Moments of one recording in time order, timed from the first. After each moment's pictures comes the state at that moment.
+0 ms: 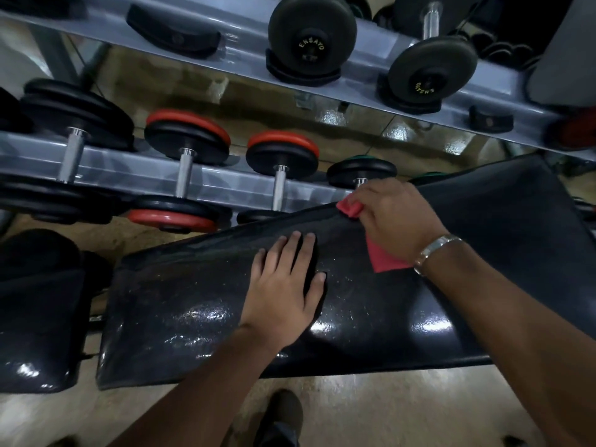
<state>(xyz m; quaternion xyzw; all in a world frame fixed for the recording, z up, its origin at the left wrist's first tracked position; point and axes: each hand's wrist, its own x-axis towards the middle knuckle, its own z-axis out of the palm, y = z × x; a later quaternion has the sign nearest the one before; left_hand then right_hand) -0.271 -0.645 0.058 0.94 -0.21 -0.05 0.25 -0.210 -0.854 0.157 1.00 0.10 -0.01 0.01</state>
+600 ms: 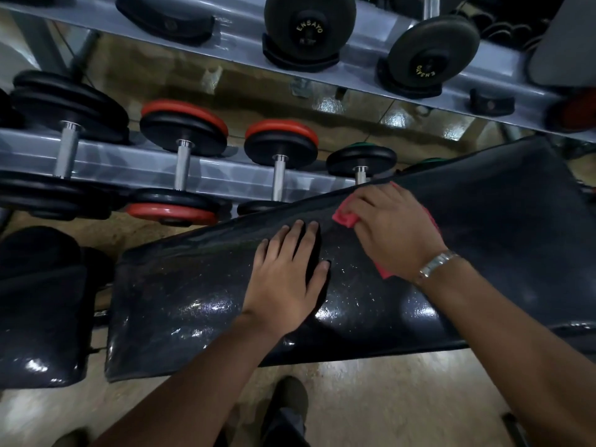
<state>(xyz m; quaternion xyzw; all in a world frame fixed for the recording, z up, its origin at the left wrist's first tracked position) -0.268 -0.637 0.059 0.94 -0.22 -0.07 0.27 -0.246 -0.834 0.153 0.99 0.10 0.01 0.06</state>
